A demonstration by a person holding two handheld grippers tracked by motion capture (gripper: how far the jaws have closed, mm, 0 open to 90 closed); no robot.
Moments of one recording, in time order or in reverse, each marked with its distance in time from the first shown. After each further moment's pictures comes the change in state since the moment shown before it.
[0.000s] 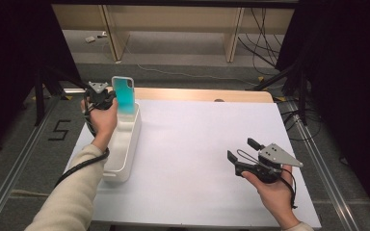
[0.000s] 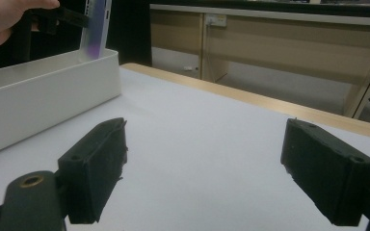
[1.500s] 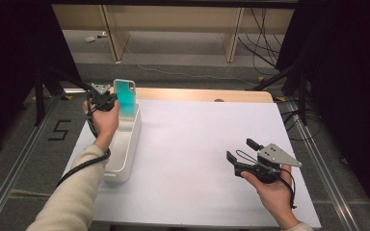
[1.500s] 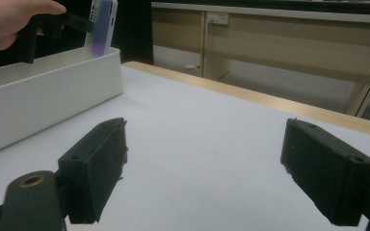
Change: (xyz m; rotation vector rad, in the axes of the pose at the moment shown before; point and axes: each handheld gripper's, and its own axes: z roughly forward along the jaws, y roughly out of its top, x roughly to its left) left arm -0.002 -0.008 0.007 0.034 0.007 0.021; right arm 0.000 -0.001 0.001 0.011 -0.003 -0.010
